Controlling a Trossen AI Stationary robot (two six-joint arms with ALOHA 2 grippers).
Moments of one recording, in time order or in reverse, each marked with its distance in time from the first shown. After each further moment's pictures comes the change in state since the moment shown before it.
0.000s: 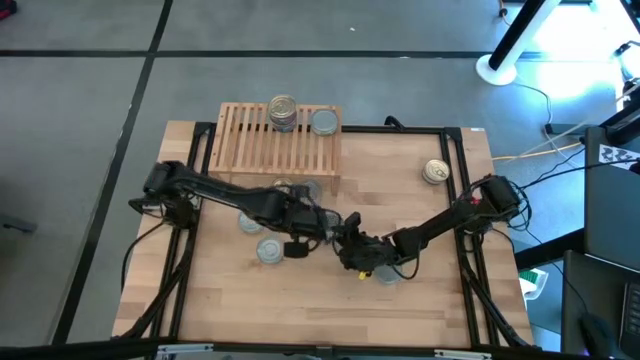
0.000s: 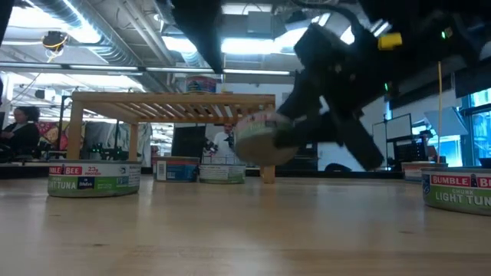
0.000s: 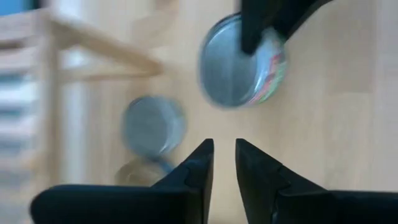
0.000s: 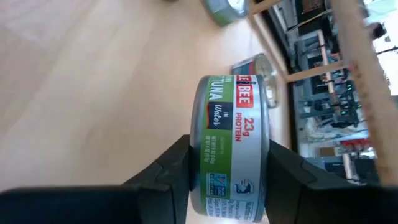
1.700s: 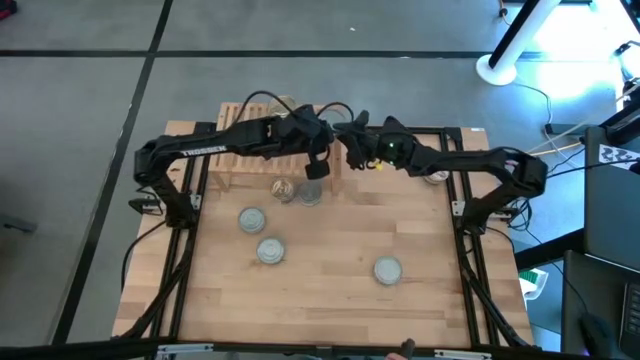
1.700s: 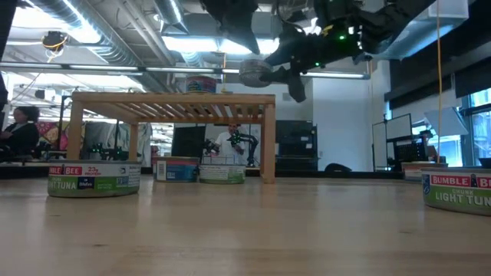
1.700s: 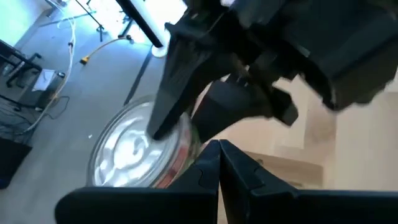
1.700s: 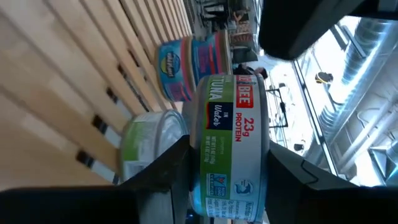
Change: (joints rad) left arm 0.452 -0.118 -0.005 0.512 0.060 0.403; right arm -0.775 -0.277 0.063 0.244 -0.639 -0.815
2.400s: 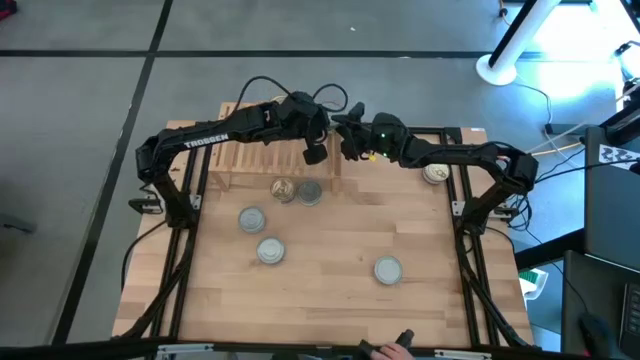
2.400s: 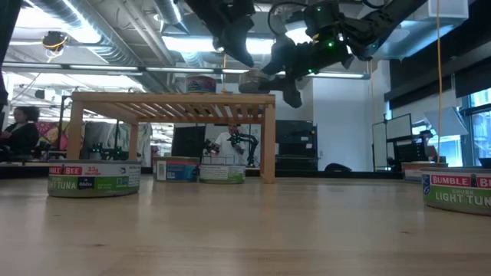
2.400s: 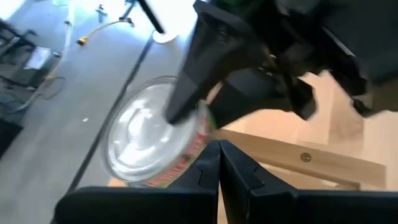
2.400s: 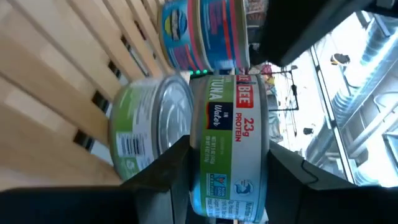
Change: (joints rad) left arm 0.123 0.023 0.000 -0.001 0.094 -0.001; right arm -0.052 0.070 0.079 -0.067 0.026 0.000
